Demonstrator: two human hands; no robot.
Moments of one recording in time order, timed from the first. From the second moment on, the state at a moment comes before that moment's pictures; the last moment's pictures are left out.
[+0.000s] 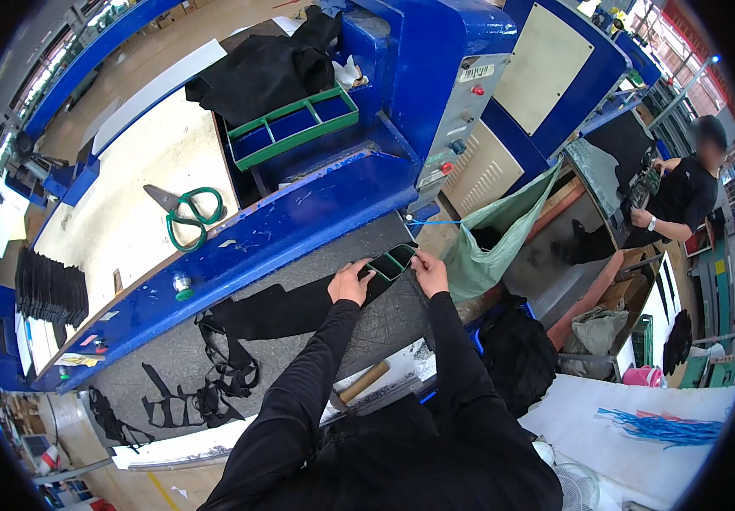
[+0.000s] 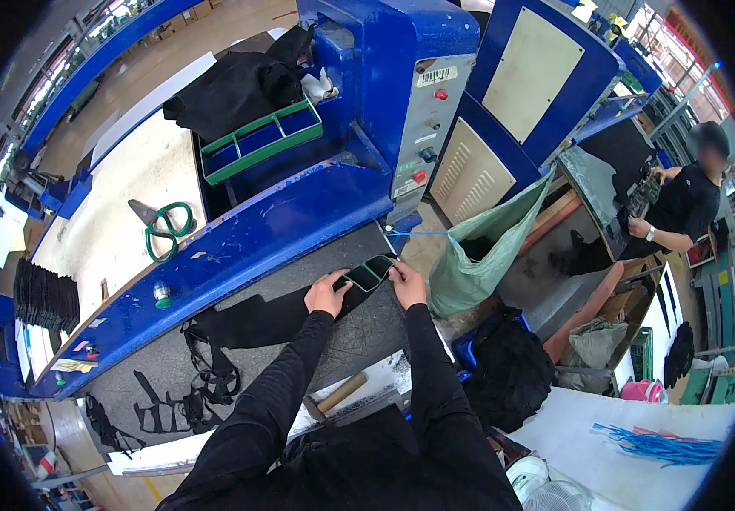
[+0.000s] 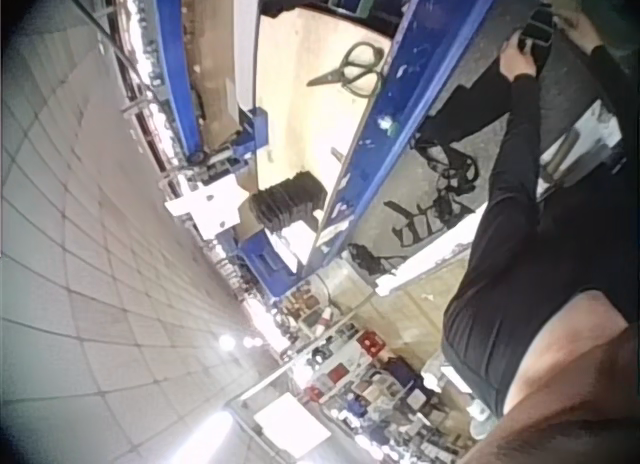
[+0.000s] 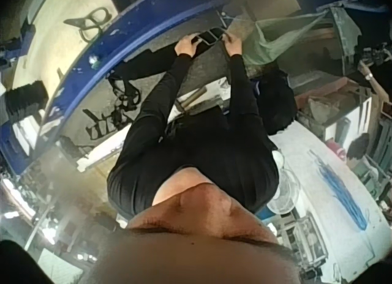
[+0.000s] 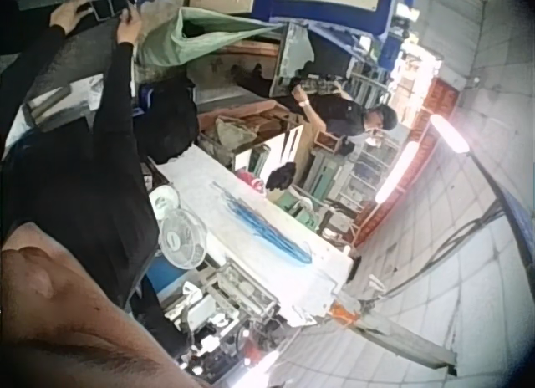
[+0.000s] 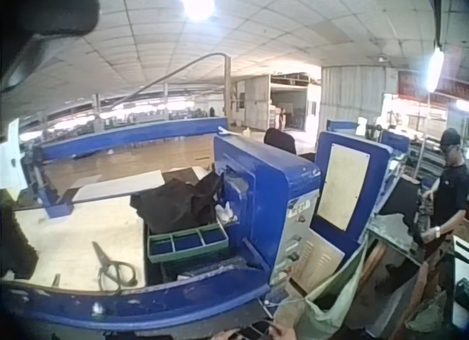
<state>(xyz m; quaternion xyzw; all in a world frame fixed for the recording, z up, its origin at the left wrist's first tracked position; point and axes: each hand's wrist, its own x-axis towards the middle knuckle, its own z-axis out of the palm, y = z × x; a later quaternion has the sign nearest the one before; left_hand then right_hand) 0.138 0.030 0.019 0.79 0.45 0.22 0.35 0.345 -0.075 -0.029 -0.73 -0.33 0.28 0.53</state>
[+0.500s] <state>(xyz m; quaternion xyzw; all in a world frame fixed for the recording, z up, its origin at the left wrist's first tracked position) 0.140 0.028 0.032 0.77 0.49 0.14 0.37 0.341 -0.074 -0.027 -0.72 -0.32 0.29 0.54</state>
